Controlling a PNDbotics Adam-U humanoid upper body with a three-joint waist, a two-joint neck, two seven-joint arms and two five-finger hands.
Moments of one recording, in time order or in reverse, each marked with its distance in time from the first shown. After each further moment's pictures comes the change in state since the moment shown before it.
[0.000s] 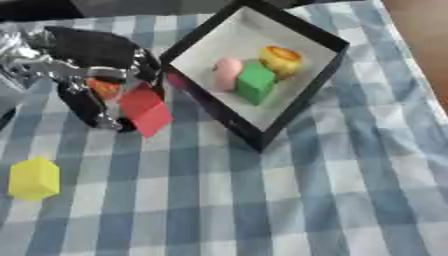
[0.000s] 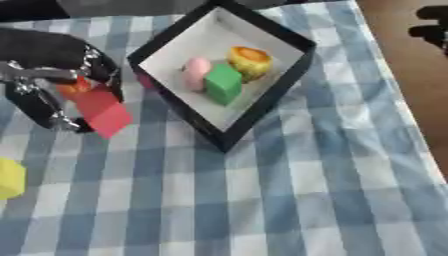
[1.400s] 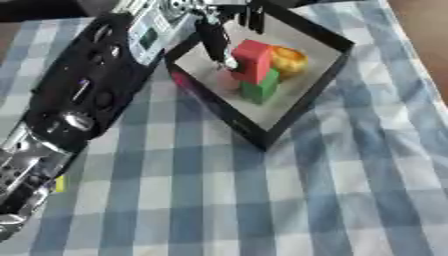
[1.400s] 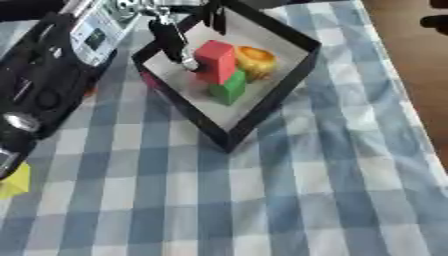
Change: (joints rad) left arm -0.312 -0.538 0.039 0.660 -0.361 0.227 -0.016; right arm -0.044 0.010 0.028 -0.006 -0.026 0.010 0.023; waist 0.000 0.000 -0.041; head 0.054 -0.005
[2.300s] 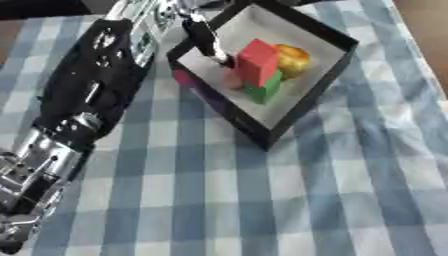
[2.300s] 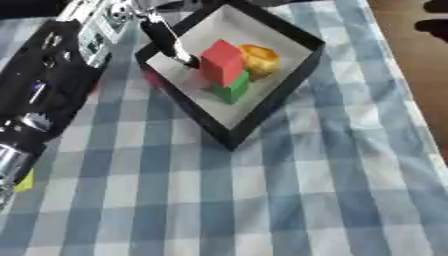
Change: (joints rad) left arm -0.002 -0.020 0.160 0.043 -0.197 -0.125 0.213; right arm 0.017 0.001 0.000 0.000 0.004 0.002 0.001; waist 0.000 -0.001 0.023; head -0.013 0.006
